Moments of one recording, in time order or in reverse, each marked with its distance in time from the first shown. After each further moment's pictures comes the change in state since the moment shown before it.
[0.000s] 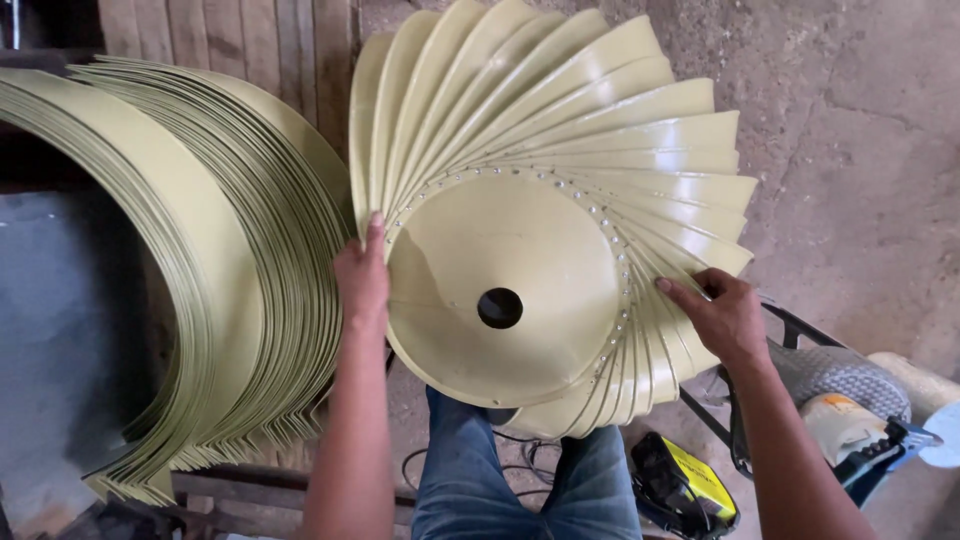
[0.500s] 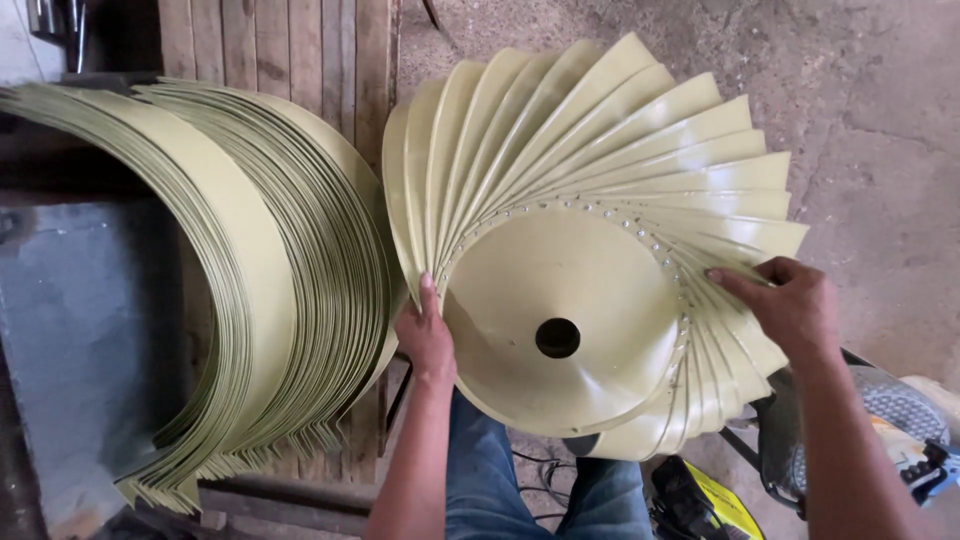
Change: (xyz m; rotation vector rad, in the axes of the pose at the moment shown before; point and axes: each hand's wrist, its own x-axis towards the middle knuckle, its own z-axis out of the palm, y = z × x) left_hand -0.068 -0.039 0.016 -0.206 0.145 0.103; right_hand 0.020 -0.010 -0.029 -0.149 0.118 0.037
